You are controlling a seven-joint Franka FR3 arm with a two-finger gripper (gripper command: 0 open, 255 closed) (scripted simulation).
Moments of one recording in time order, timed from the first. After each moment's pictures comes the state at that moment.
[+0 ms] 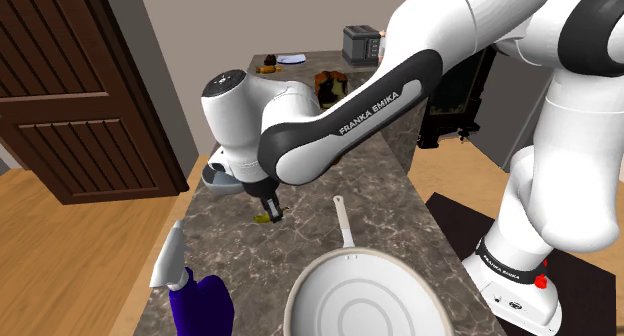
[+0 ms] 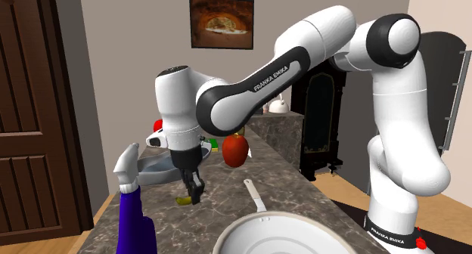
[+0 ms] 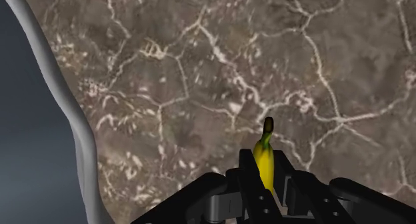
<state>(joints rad) 0.41 0.18 0.36 -1.93 -0.23 2.01 -0.32</state>
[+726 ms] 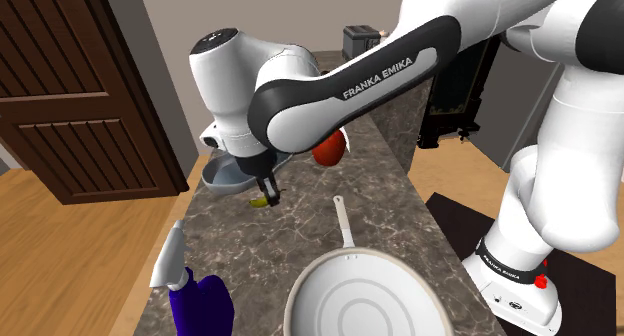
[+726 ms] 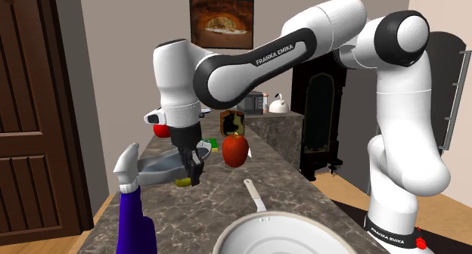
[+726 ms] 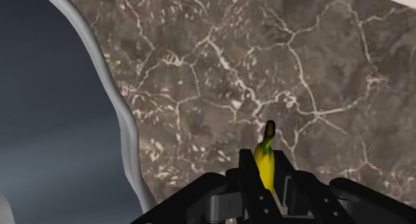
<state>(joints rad) 0.40 0.13 0.37 -1.85 -0.20 1.88 -0.35</state>
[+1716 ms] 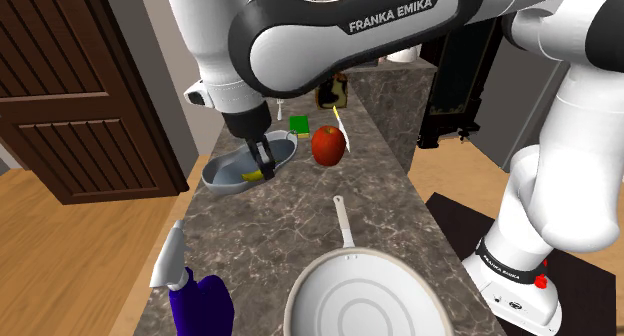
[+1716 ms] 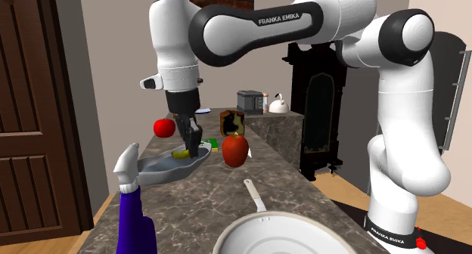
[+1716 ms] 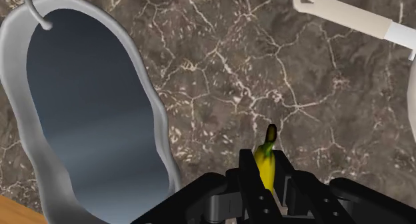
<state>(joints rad) 0.41 0.11 0.37 -1.67 -0.19 1.69 -0.38</state>
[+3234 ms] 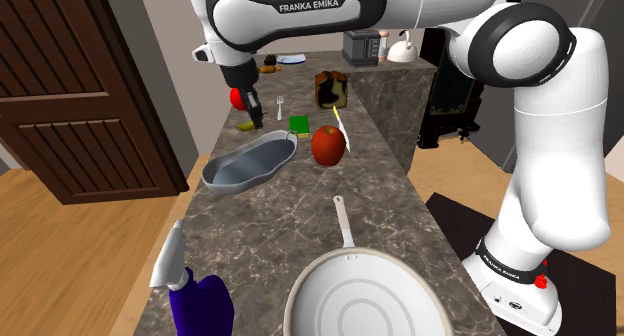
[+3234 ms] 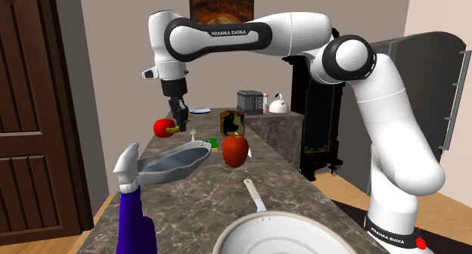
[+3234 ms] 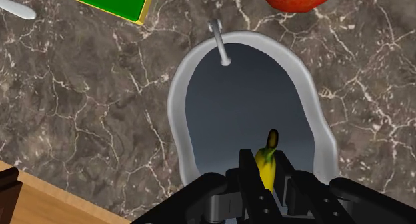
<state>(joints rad) 0.29 0.39 0.27 -1.24 -0.26 1.56 -0.64</state>
